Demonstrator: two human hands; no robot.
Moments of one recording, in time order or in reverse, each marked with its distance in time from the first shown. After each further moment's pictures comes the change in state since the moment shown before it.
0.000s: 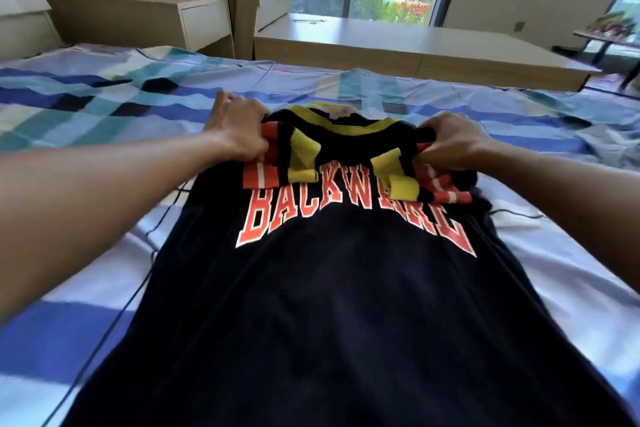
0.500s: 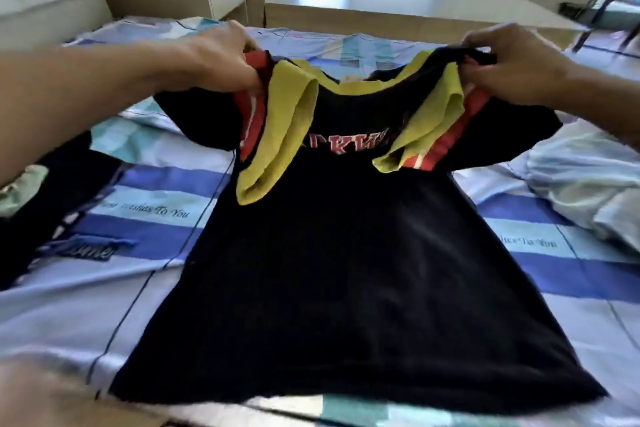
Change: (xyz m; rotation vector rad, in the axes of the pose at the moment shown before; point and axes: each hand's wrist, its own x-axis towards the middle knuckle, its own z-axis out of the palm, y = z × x) left_hand -0.229 0.034 -0.219 -0.281 -0.181 -0.009; right_hand -0.252 -0.042 -0.162 0.143 0.175 -0.260
